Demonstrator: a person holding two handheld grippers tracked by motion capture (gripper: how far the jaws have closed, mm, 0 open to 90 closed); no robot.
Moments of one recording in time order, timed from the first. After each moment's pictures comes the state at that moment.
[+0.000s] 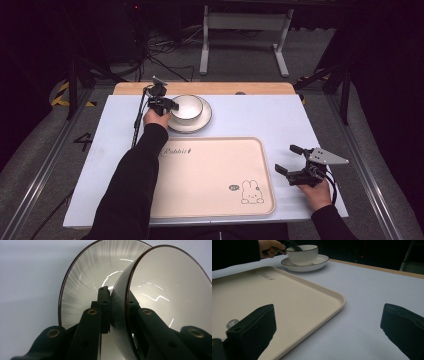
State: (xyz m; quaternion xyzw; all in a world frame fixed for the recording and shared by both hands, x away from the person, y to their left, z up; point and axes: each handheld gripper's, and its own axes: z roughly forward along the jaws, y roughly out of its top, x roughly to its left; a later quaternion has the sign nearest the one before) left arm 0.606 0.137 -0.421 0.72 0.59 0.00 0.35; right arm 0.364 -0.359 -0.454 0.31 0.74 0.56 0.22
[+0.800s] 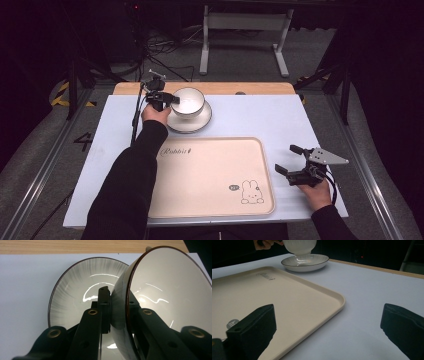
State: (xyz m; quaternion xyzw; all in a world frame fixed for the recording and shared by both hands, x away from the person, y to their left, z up) left arm 0.591 0.137 -0.384 0.72 0.58 0.01 0.39; right arm 0.364 -0.359 -0.454 0.31 0.74 0.56 0.22
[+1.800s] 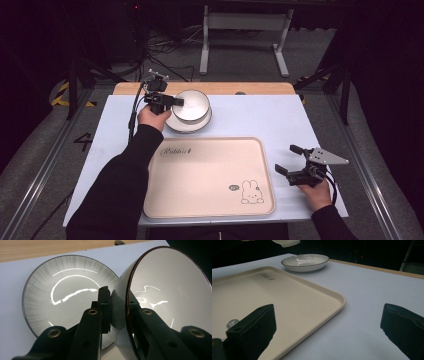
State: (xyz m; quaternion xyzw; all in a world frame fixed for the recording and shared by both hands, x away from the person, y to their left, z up) left arm 0.548 0.128 -0.350 0.77 0.49 0.00 0.41; right arm 0.363 -0.359 -0.454 0.31 0.74 0.56 0.22
